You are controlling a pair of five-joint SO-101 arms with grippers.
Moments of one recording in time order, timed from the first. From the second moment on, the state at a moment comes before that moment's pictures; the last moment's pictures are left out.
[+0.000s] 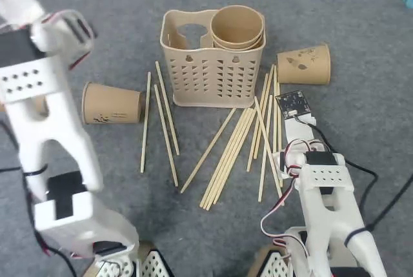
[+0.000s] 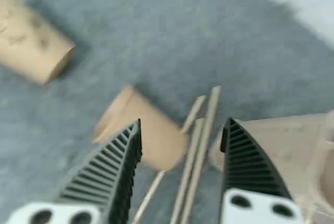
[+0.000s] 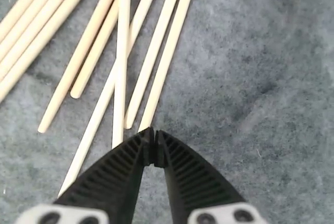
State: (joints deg) left arm -22.6 8.3 -35.1 98.7 26.9; right arm -5.0 -34.0 66.4 45.3 14.8
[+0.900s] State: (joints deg) left arm -25.8 8.3 10.3 64.8 24.0; right arm -5.0 -34.0 67.7 45.2 14.8
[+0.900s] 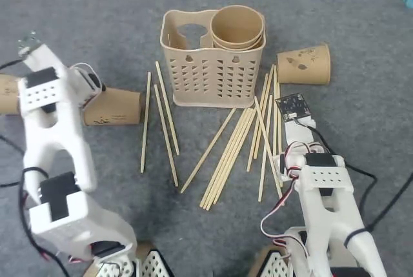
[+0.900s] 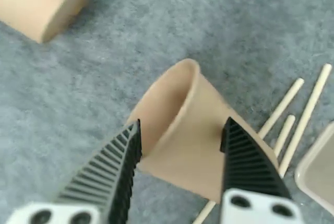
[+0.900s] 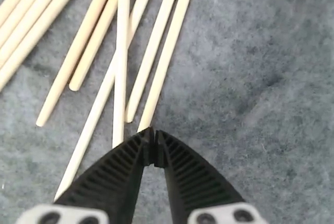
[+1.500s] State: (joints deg) left arm -18.4 7.0 7.2 69.0 24.0; right arm -5.0 -34.0 67.7 45.2 14.8
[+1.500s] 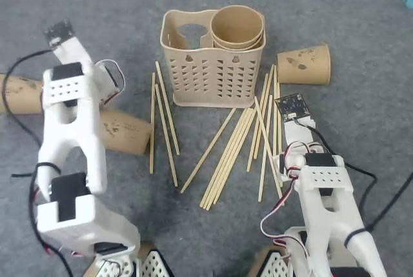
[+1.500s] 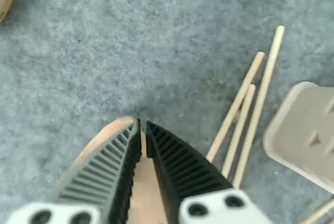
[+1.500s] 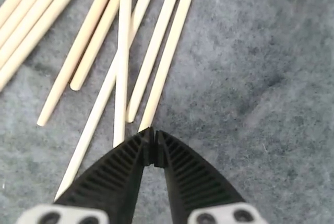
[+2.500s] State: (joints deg) left arm -26.0 12.8 1.3 84.4 10.9; right arm -5.0 -34.0 67.7 45.2 14.8
